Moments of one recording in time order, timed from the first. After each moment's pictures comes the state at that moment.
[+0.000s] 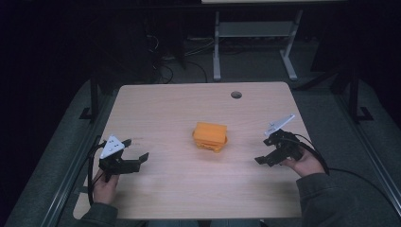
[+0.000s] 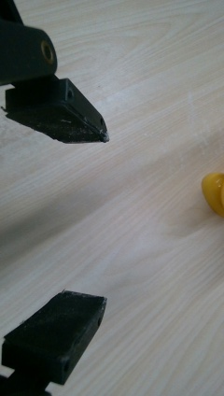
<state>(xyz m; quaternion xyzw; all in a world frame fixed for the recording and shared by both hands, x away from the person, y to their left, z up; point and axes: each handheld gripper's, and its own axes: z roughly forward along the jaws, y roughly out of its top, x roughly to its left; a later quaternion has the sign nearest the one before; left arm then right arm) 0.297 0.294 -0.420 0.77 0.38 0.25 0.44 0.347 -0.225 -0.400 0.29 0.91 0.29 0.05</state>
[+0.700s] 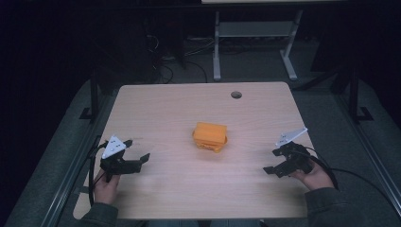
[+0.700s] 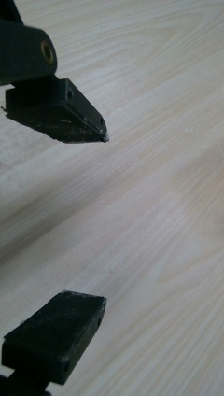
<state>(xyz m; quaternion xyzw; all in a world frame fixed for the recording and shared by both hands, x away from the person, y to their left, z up) 0.298 0.291 -0.422 0.78 0.38 0.24 0.44 0.320 -0.253 -0.426 0.32 0.90 0.30 0.05</state>
